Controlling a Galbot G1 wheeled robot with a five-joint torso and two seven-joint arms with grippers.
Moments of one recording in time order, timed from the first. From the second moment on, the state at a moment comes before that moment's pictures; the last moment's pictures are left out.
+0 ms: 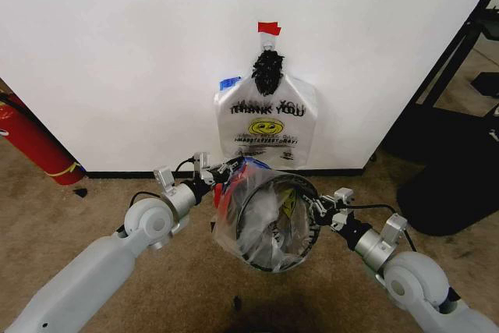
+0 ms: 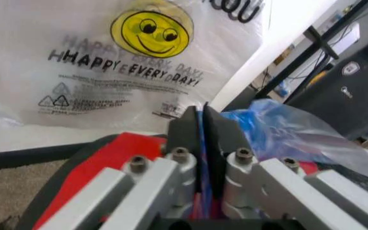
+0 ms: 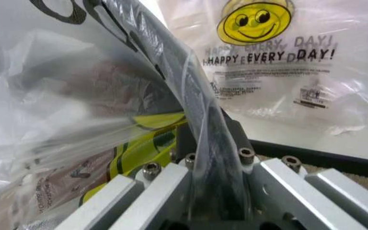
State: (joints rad) left arm 0.83 -0.83 0.01 -1.87 -1.26 0.21 0.05; right arm -1.37 0.95 0.40 2.07 0.76 -0.17 -0.24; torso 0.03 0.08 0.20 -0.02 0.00
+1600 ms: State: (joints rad) left arm 1.33 -0.81 -0.09 -2.42 -0.72 0.25 -0.45; right arm -1.48 1.36 0.33 2.17 0.55 -0.27 0.34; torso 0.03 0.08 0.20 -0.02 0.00
